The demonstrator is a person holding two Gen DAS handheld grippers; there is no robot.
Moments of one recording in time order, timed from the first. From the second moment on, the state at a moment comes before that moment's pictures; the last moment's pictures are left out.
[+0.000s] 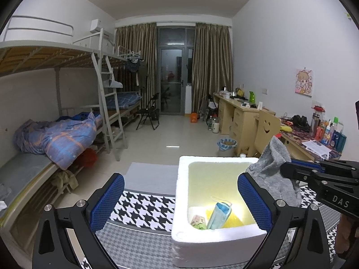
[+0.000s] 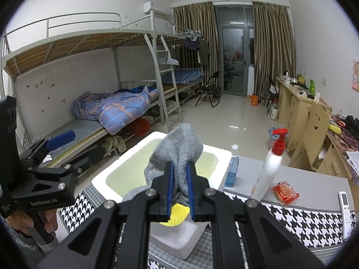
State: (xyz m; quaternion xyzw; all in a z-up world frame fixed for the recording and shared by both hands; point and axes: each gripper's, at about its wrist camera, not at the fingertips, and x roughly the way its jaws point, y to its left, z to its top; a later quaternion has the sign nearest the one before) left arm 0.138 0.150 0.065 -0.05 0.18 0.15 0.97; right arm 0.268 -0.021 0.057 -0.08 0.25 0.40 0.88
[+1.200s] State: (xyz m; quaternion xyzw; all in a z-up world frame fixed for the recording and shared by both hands) left arm 0.120 0.134 0.071 -0.03 0.16 0.16 0.97; right arm 0.257 -0.039 0.064 -0.07 0.23 0.38 0.89
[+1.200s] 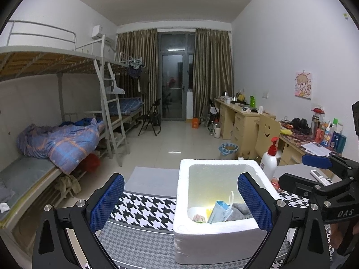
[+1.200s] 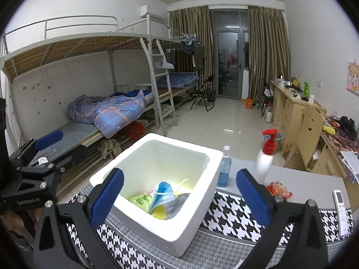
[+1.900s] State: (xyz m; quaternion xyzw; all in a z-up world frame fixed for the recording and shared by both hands) left arm 0.103 0.114 0.081 -0.02 0.14 0.15 0.98; right arm 0.232 -0.064 0.070 -0.07 0.20 0.37 0.90
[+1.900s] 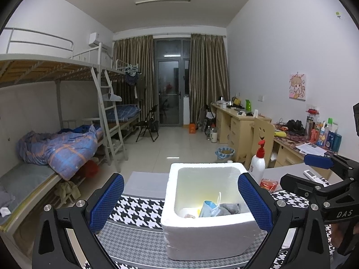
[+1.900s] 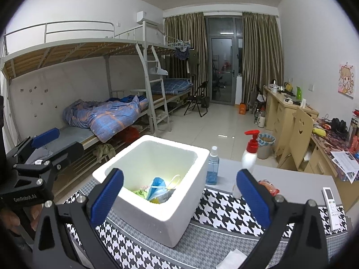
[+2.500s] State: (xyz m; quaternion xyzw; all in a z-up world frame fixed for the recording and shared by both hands) left arm 0.081 0.087 0.090 -0.01 0.13 0.13 0.98; right arm 0.213 -0.088 0.074 -0.08 0.19 0.36 0.91
